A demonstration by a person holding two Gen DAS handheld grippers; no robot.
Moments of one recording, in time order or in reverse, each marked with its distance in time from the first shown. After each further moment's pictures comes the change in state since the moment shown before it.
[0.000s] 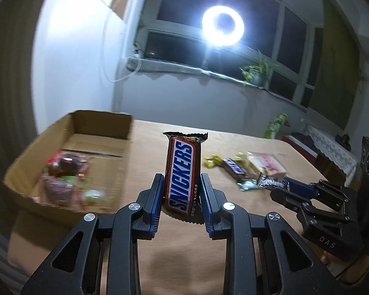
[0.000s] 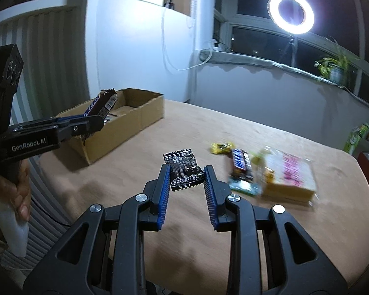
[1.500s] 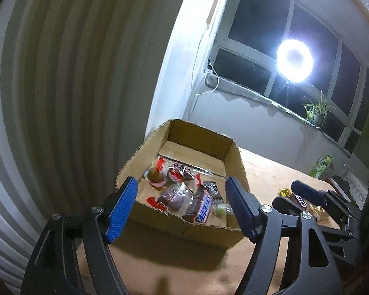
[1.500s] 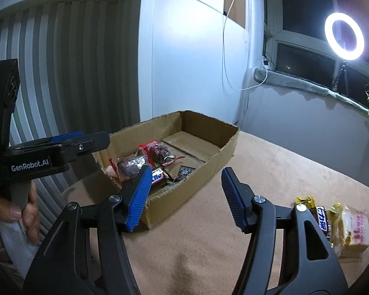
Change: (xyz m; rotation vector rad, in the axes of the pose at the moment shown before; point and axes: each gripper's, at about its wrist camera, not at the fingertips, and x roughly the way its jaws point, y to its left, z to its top) left arm -0.043 0.114 0.004 -0.219 -0.084 0.253; right arm 0.066 0.095 0.053 -0.089 -0.074 0.171
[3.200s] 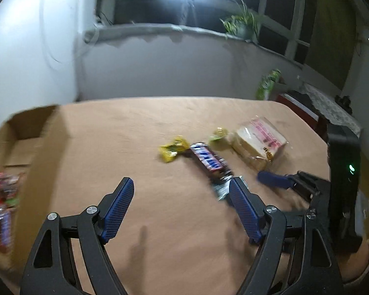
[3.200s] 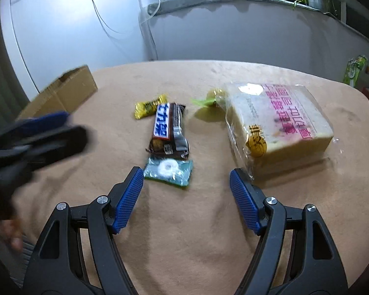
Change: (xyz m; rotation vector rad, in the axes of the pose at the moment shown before) left arm 0.120 -0.231 -0.047 0.378 0.342 -0.297; right arm -0.031 -0.229 -0.110 0.373 0.307 -0.174
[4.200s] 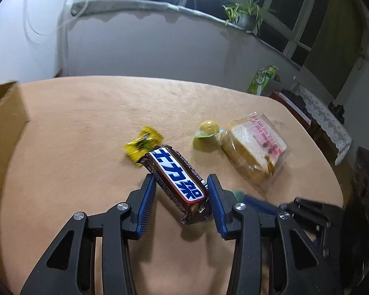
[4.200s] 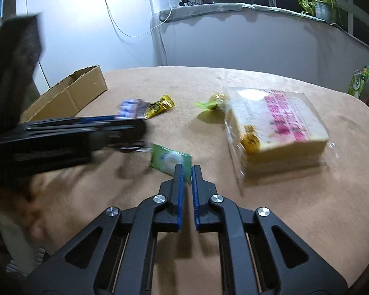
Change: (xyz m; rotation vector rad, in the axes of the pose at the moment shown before) left arm 0.027 -0.003 -0.002 -0.082 0.059 -0.074; right arm -0.018 0.001 -0.025 -0.033 -0.069 0.026
